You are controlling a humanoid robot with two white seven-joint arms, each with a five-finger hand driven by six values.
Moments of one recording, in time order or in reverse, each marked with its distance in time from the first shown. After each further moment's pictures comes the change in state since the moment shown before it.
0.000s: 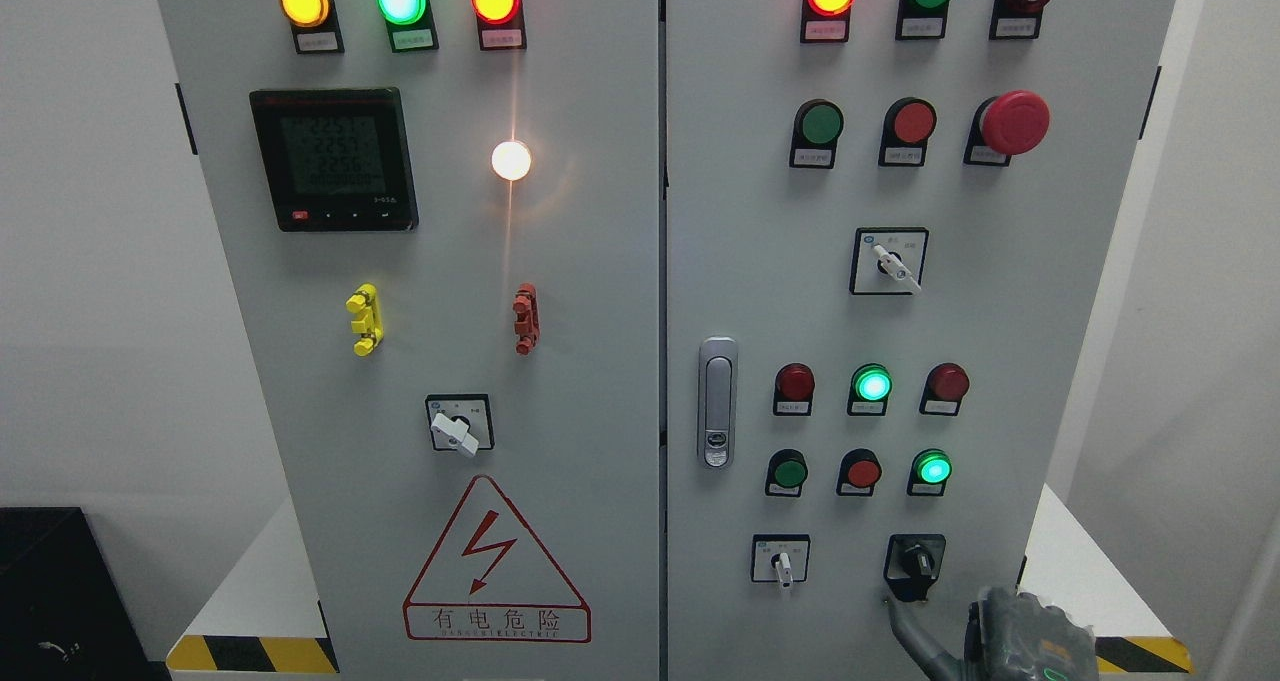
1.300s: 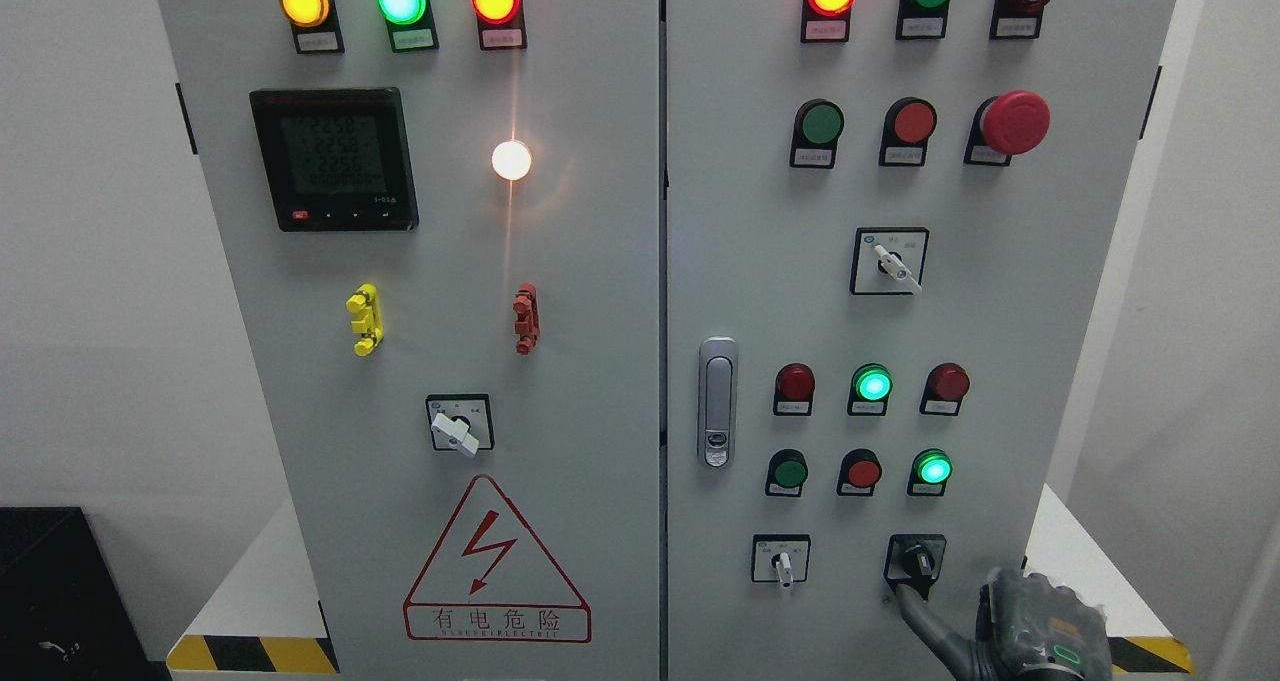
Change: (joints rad) left arm 0.000 0.000 0.000 0.000 0.000 0.000 0.000; right arm -0.038 -0.012 -0.038 0.022 0.026 -0.003 0.048
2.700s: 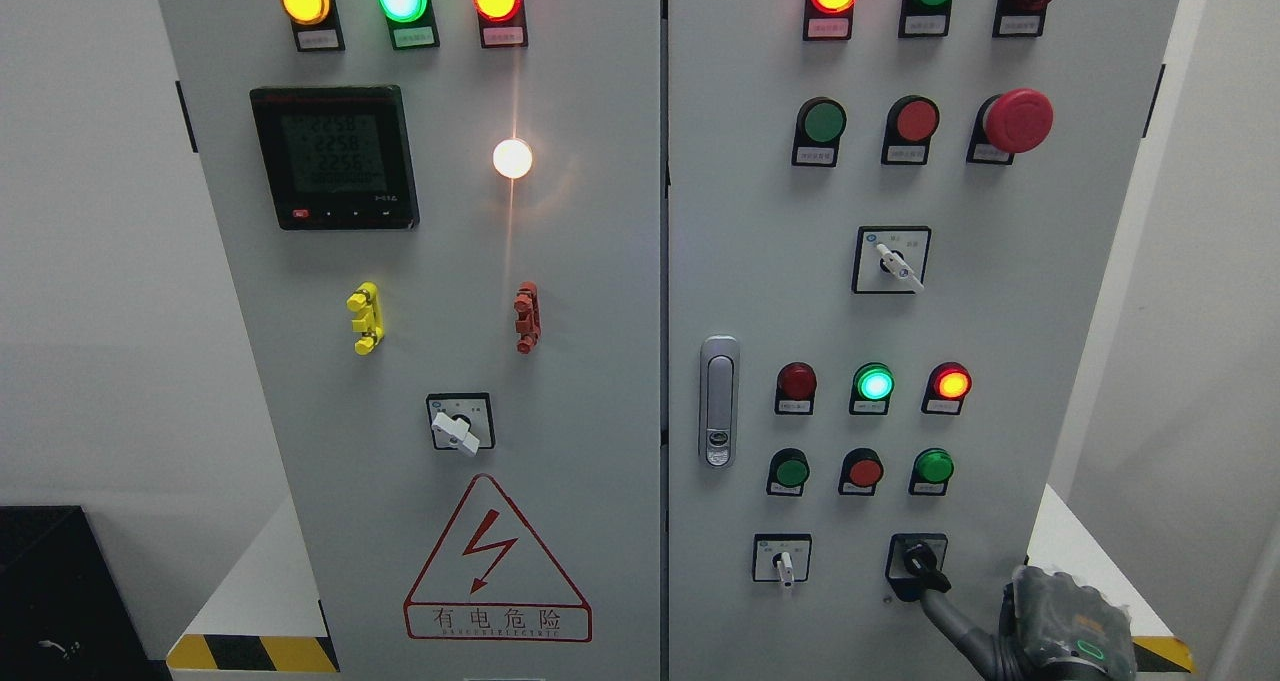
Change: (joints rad) left arm 0.000 0.000 0.000 0.000 0.000 0.000 0.000; right arm -0.027 -0.005 -0.050 0.024 -0.003 0.003 0.007
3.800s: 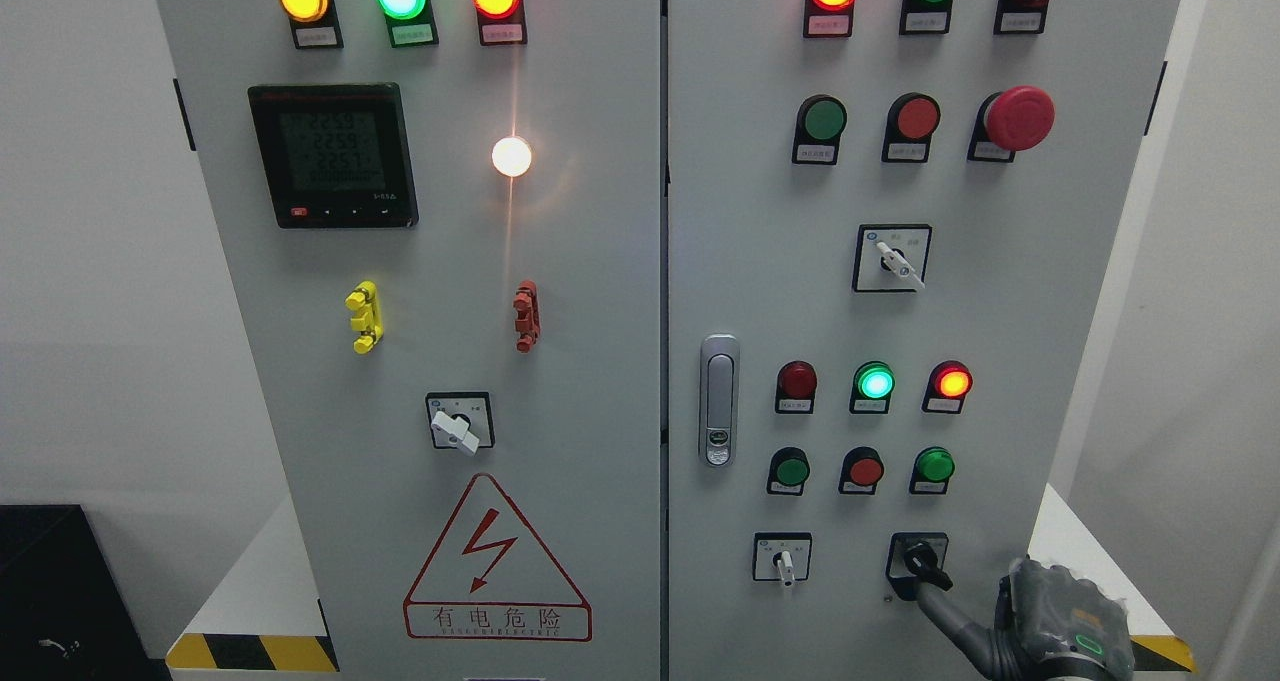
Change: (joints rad) left arm 0.000 0.000 0.000 0.000 0.000 0.000 0.000; right arm 0.004 0.006 0.010 -0.036 -0.008 -0.001 0.004
